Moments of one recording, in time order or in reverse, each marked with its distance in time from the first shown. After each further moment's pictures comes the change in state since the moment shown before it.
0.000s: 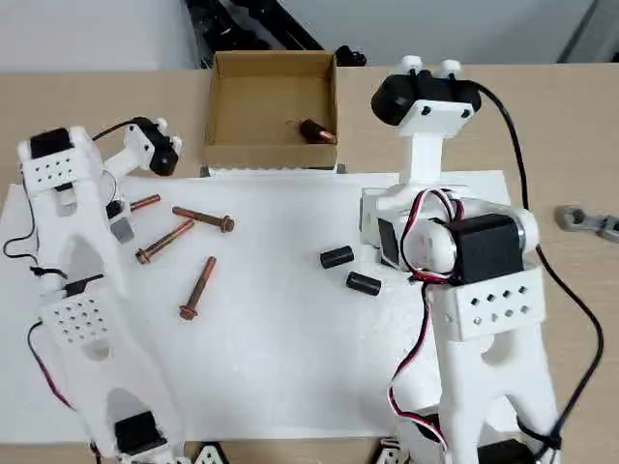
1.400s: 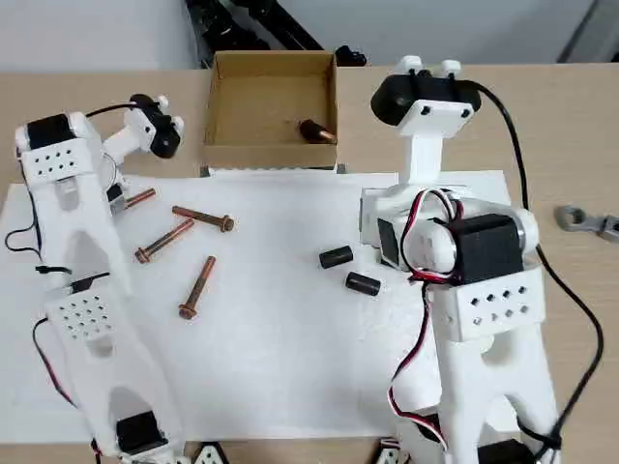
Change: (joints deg) left arm 1.8 0.6 -10.9 4.1 2.1; right arm 0.1 0.0 0.0 0.0 0.0
